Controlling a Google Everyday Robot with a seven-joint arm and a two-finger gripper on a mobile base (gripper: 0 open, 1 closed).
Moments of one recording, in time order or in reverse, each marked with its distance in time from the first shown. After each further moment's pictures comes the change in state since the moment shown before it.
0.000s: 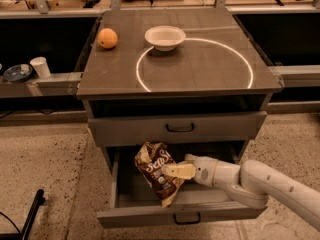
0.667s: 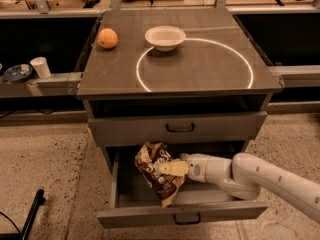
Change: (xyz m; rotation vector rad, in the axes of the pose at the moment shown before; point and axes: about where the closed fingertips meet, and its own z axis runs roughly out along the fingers) arm 0.005 -0.004 0.020 0.020 0.070 0.007
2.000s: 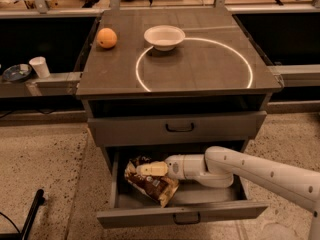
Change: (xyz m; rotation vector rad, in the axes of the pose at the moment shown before) arm 0.041 -0.005 0.084 -0.097 0.187 0.124
